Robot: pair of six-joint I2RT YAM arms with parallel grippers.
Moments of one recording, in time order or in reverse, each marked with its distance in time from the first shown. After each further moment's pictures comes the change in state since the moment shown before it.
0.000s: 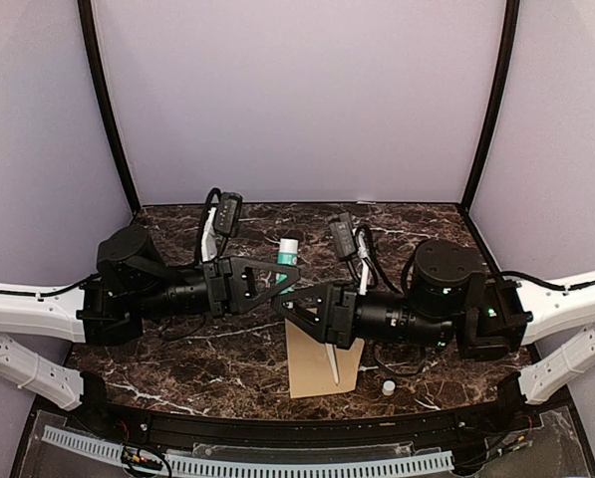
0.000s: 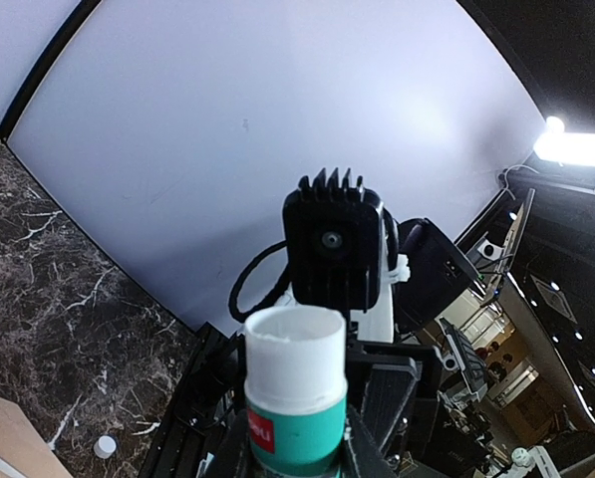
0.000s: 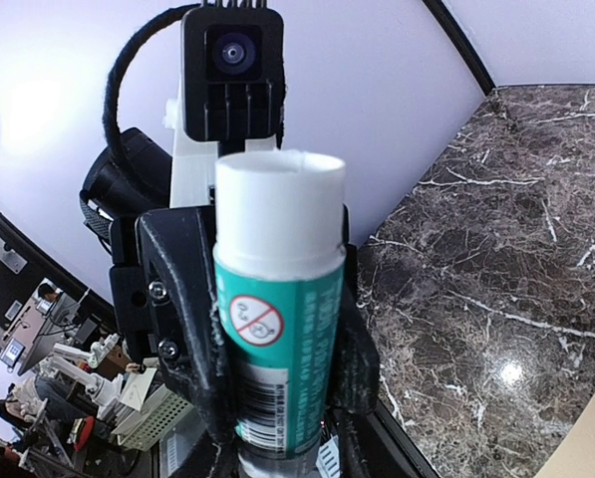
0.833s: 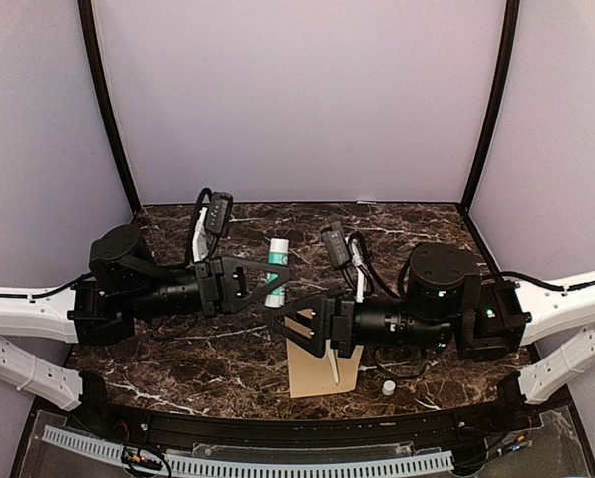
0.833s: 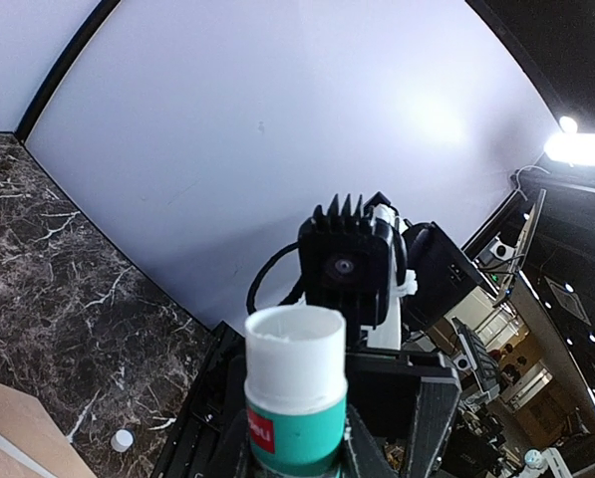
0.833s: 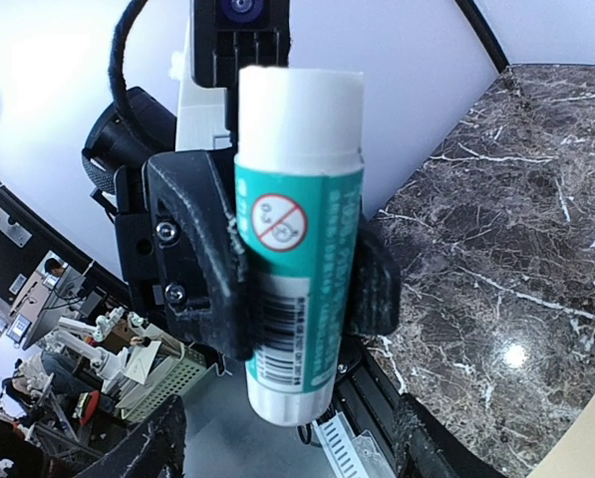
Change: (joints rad) left arm 0.018 -0.055 -0.015 -0.066 -0.029 0.021; right arm 0.006 -0.004 -0.005 -0.037 -0.060 0.000
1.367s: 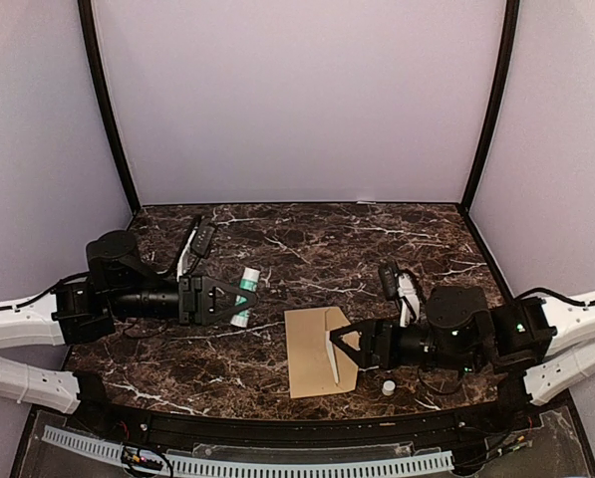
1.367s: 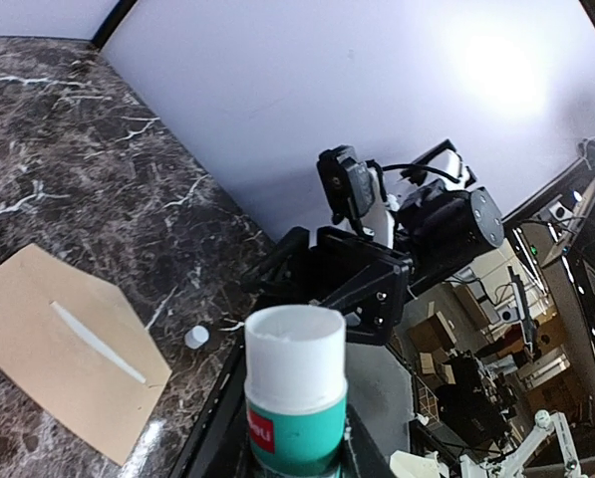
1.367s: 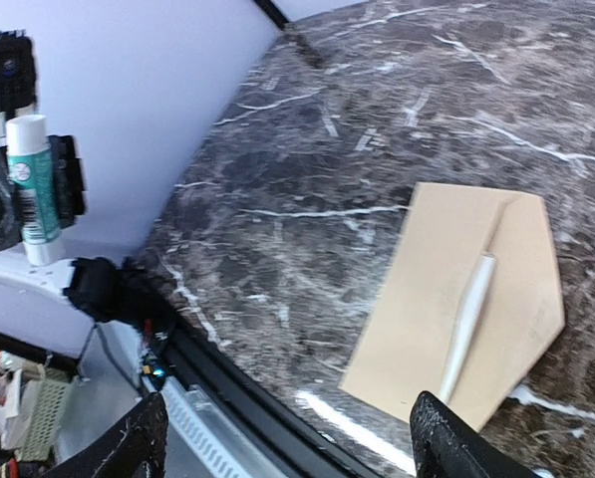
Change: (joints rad) left arm 0.230 -0.166 -0.129 -0.314 0.229 0.032; right arm -0.002 -0.217 -0.239 -0.394 0.332 0.185
